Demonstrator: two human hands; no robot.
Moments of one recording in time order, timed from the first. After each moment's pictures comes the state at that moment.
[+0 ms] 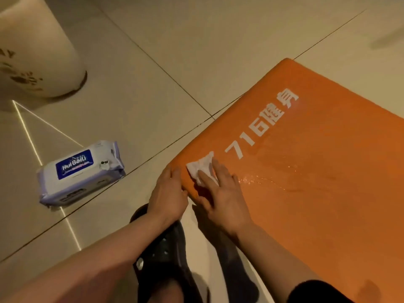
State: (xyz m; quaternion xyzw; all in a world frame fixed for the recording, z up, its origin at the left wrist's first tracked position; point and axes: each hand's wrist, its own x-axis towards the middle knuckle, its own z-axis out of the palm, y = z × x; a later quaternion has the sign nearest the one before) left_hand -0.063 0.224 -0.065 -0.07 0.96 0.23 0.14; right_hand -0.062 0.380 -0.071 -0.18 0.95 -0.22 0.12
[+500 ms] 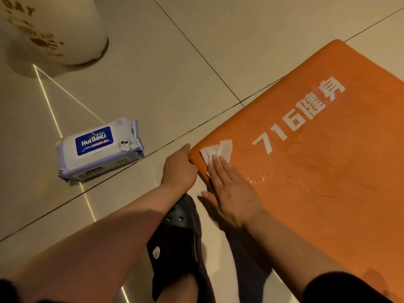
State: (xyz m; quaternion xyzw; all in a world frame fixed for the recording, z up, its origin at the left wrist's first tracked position) left_hand -0.092 0.205 -0.062 -0.24 0.87 0.40 0.14; right_hand -0.076 0.356 -0.088 -0.32 0.92 -0.07 0.21
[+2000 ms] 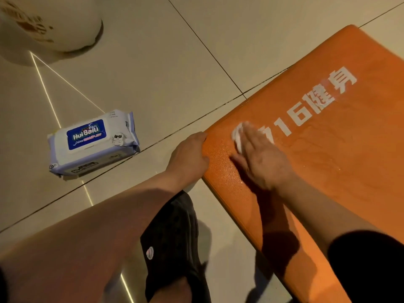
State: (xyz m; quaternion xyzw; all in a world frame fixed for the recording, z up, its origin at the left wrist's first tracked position) left_hand -0.113 0.209 -0.070 -0.07 0.93 0.33 0.17; right_hand -0.148 0.404 -0.095 -0.27 0.95 -0.05 0.17
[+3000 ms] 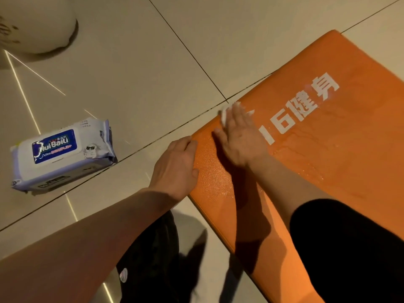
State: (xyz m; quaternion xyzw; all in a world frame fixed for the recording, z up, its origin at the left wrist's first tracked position) left_hand -0.117 0.226 -0.075 -0.01 0.98 0.17 0.13; right_hand -0.210 0.382 -0.095 -0.20 0.96 -0.05 0.18
